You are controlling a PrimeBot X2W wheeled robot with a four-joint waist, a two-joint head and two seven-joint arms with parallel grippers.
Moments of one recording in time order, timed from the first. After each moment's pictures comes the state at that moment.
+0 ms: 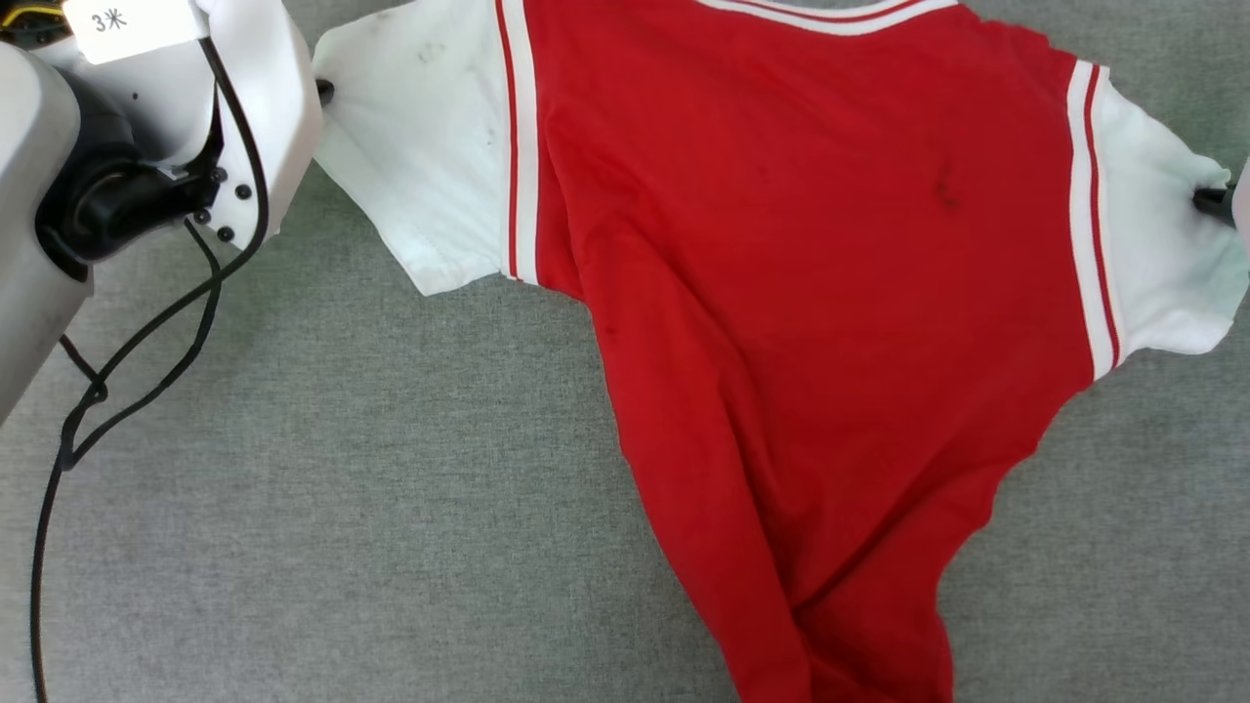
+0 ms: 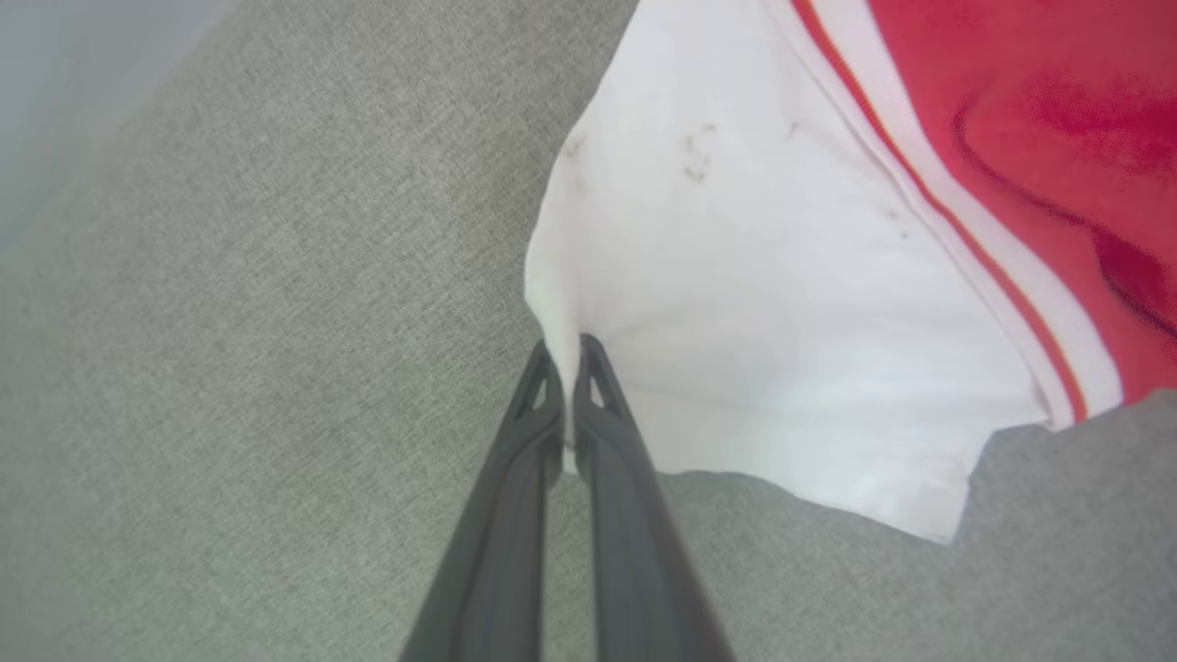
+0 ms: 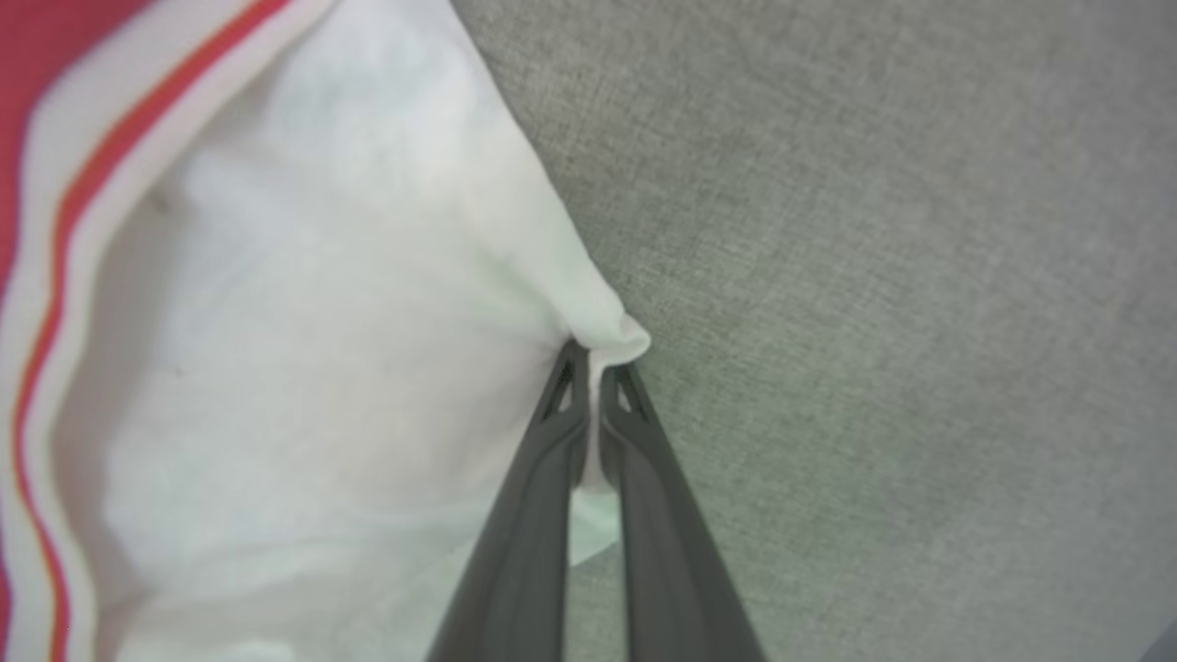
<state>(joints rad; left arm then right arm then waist) -1.28 0.76 -0.93 0.25 -0.92 -0.13 0.79 -0.95 -0.82 0.62 0.28 0.77 0.13 0.95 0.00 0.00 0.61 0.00</state>
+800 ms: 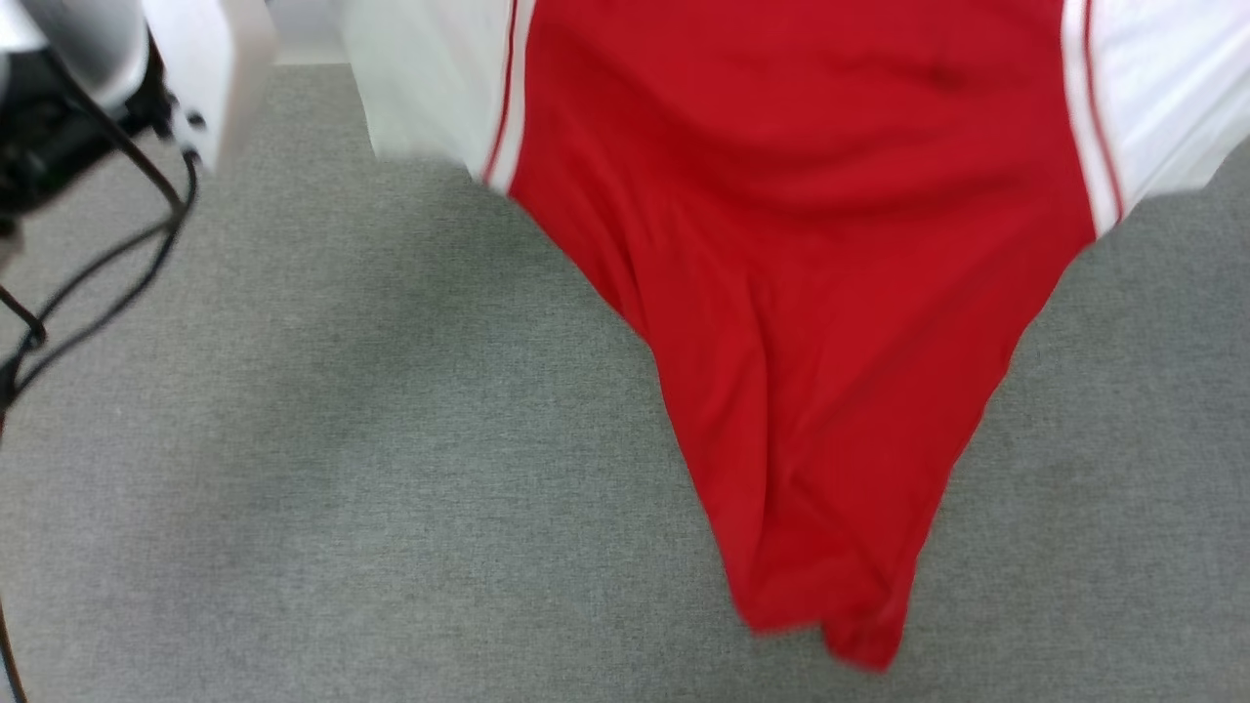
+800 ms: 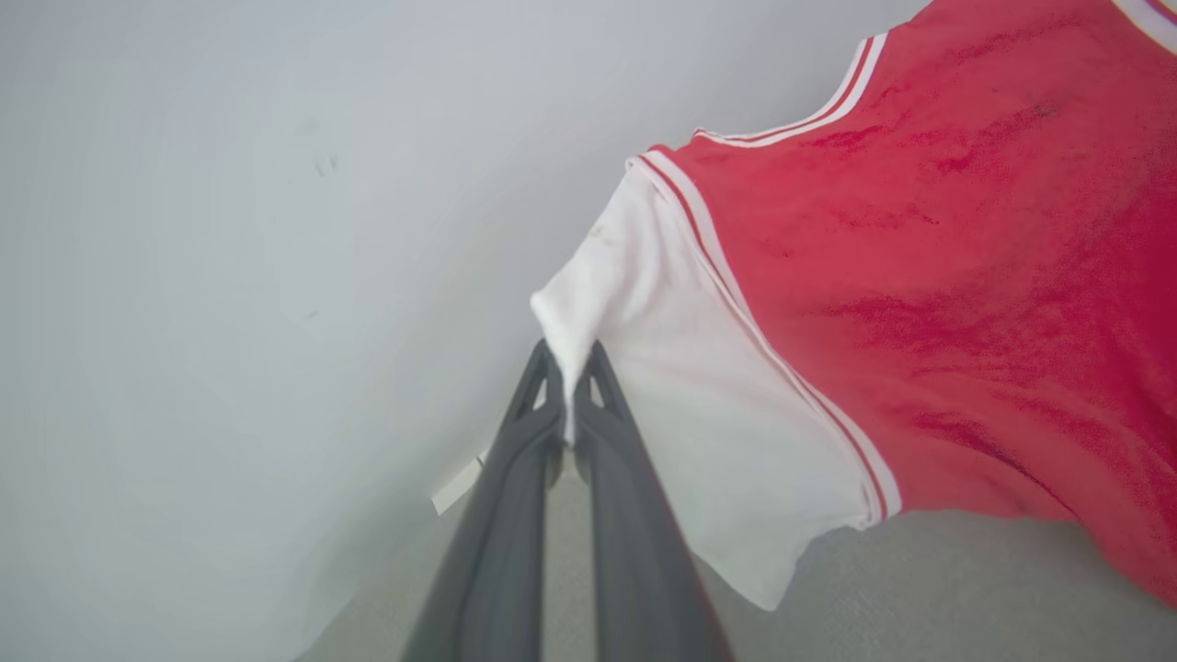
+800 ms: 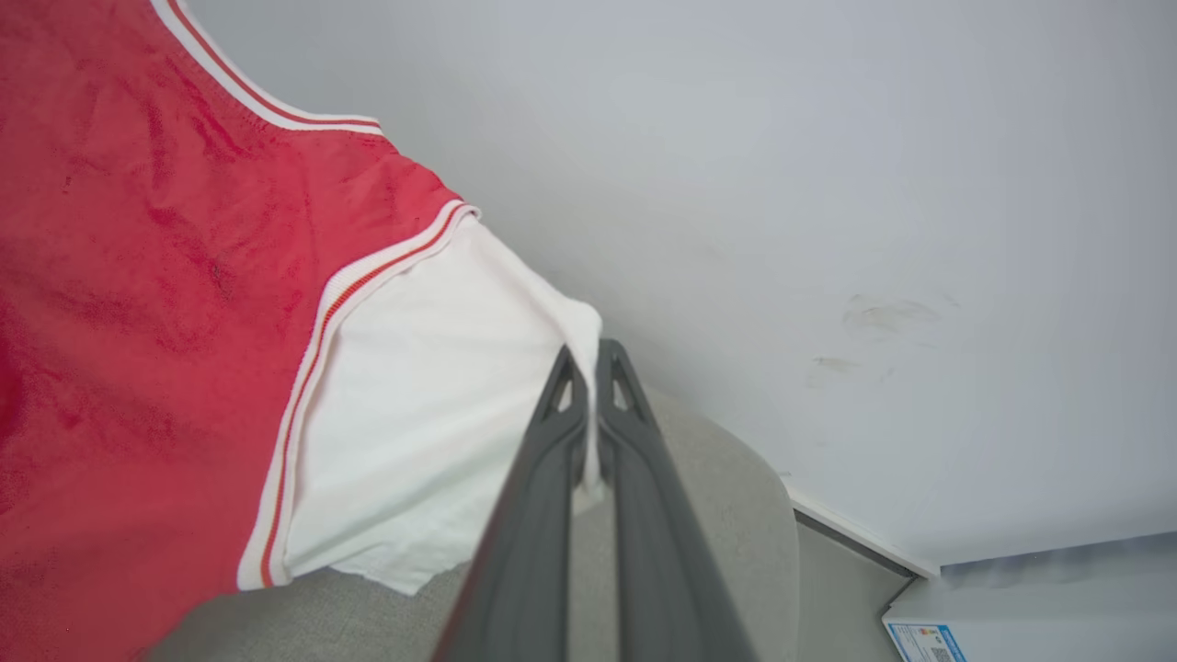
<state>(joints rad) -1.37 0.83 -0.99 0.19 -0.92 -0.13 0.40 -1.02 -0.92 0.55 0.16 0.74 0.13 0.50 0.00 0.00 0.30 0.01</state>
